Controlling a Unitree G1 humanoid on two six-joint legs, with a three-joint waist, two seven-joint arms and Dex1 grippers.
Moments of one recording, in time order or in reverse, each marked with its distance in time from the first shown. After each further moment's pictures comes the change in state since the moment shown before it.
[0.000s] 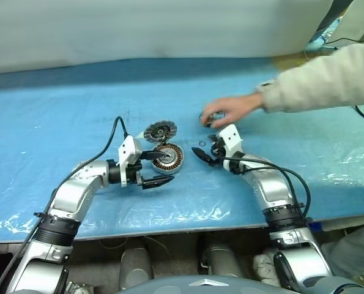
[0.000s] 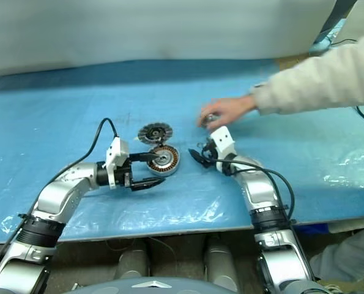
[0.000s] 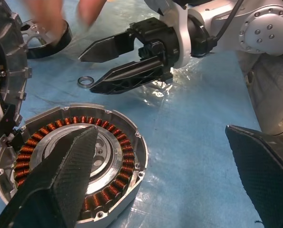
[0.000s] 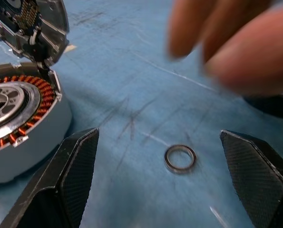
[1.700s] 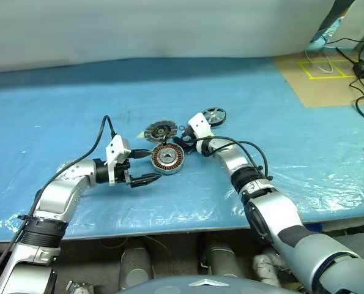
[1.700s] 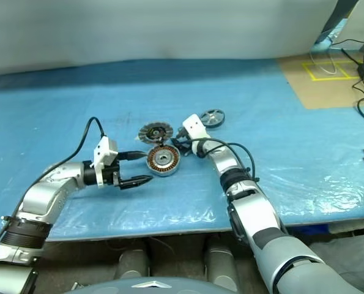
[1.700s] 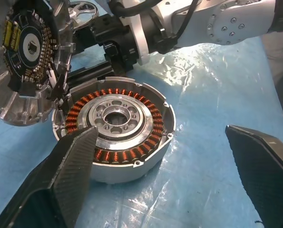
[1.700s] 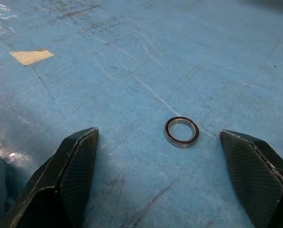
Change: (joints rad) left arm 0.021 0.085 0.055 -0.013 0.011 0.014 0.003; right arm -0.506 0.163 0.048 0.944 -0.115 -0.460 -0.146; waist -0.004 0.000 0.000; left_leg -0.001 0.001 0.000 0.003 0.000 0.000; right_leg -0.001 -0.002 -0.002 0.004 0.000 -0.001
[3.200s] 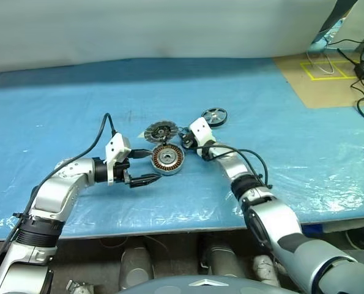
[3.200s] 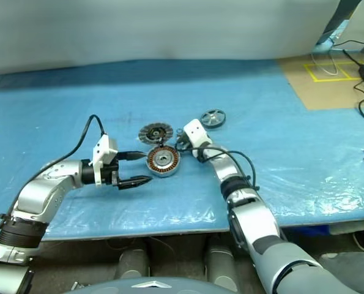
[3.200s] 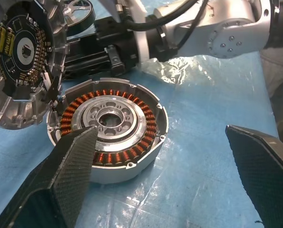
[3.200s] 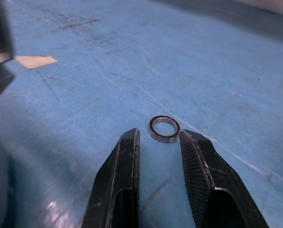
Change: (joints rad) left arm -0.007 0.015 -0.009 -0.047 -0.017 0.078 -0.003; right arm 0.236 -0.038 -0.029 -0.300 -0.038 -0.054 -0.010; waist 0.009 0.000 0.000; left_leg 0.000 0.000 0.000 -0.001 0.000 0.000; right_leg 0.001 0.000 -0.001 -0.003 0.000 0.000
